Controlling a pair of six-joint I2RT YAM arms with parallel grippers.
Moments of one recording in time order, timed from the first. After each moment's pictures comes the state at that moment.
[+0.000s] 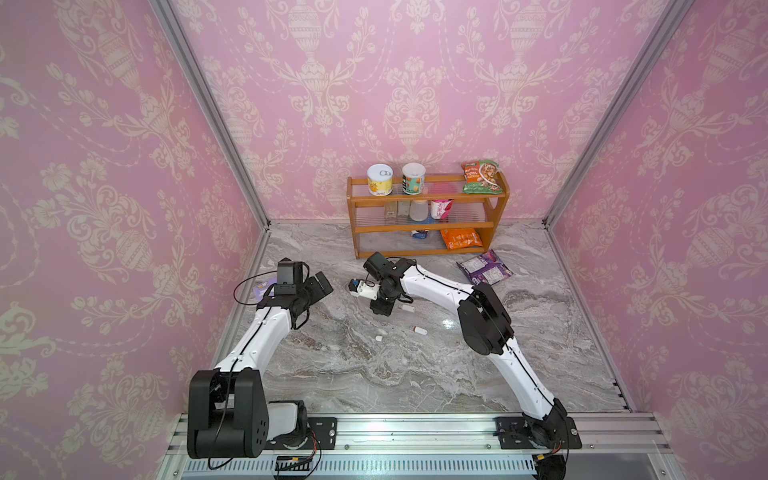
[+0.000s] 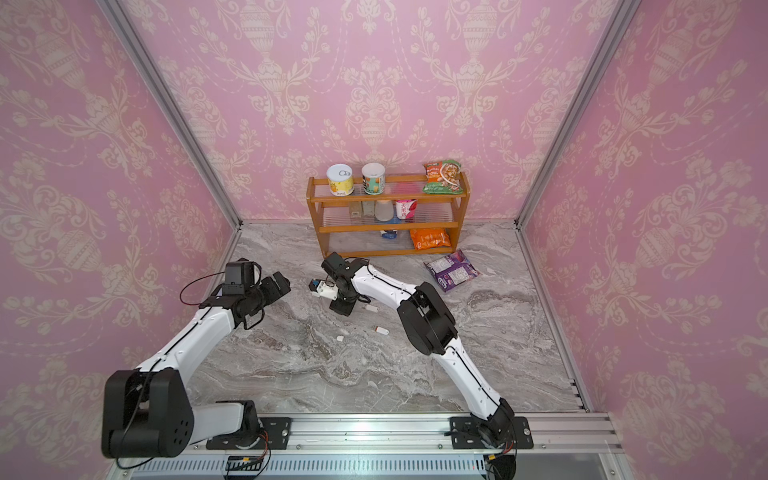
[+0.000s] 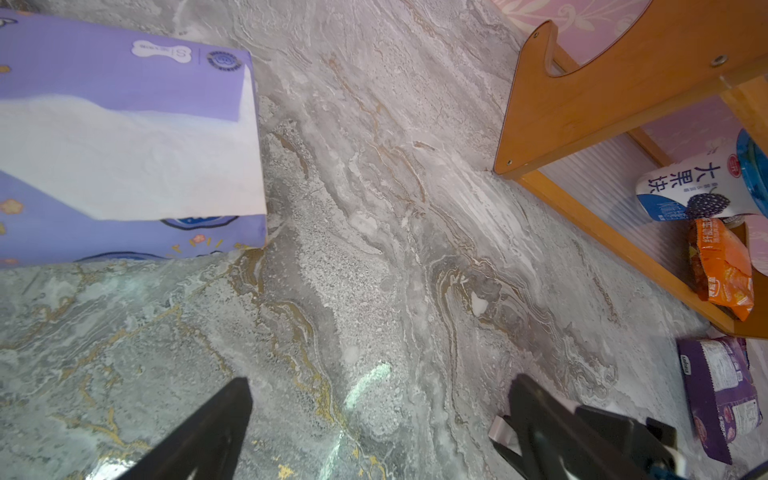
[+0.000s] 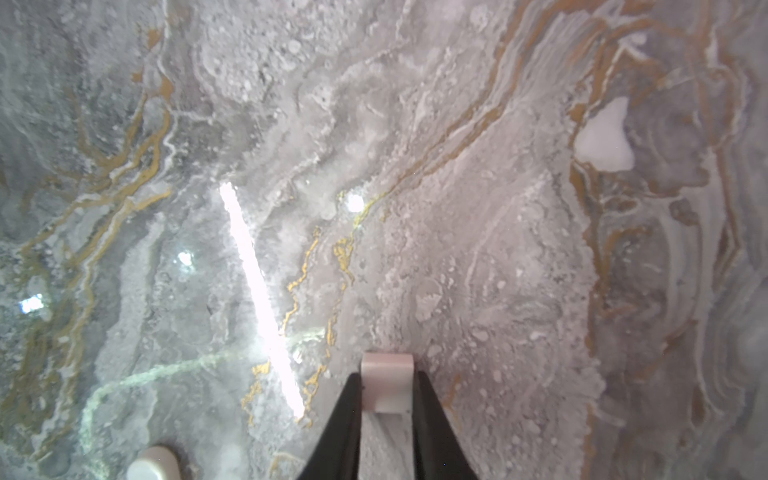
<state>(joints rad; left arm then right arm) 0.02 1.29 0.79 -0.34 0.08 -0.59 0.79 2.43 2.07 -0.90 -0.17 -0.44</state>
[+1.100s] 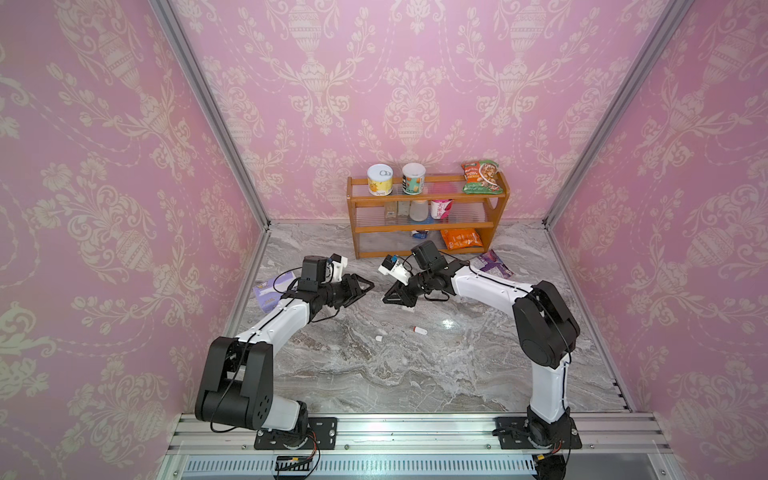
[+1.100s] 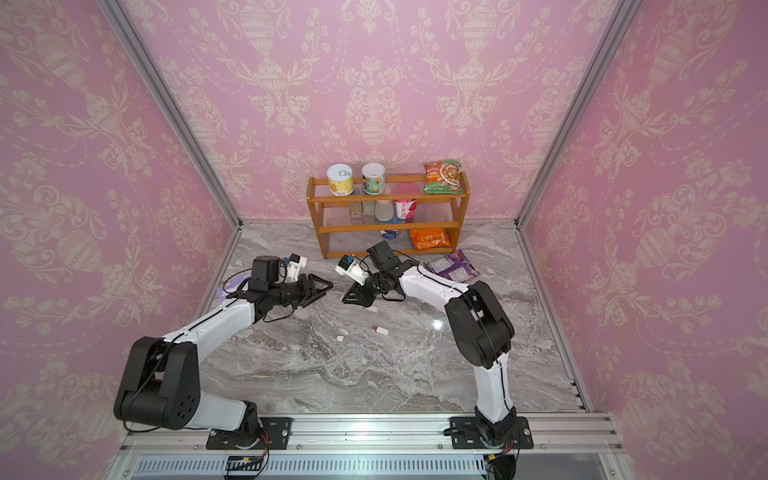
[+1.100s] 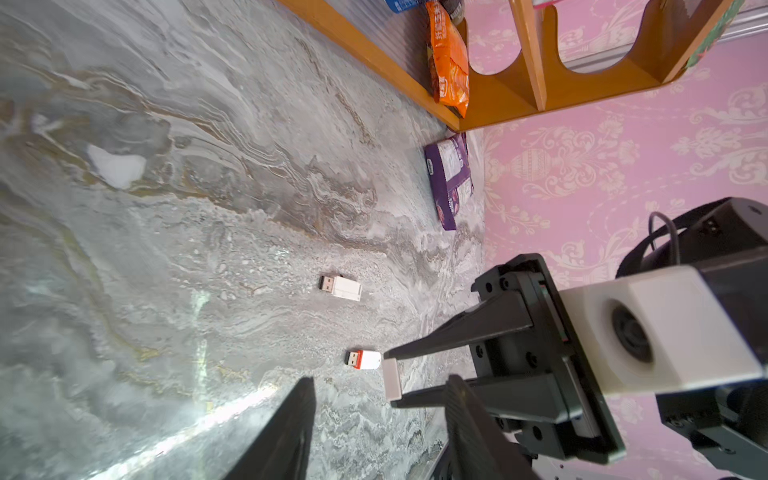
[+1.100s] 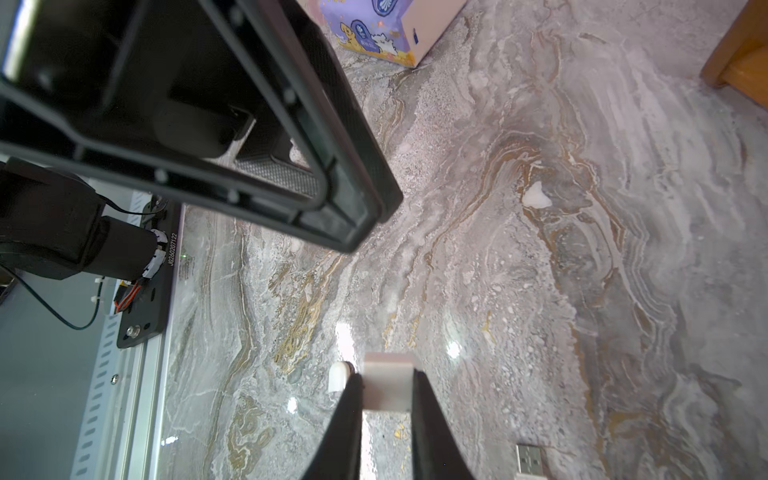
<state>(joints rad) -0.16 1.47 0.81 -0.06 0.76 -0.75 0.61 1.96 1.43 -0.35 -0.71 -0.22</state>
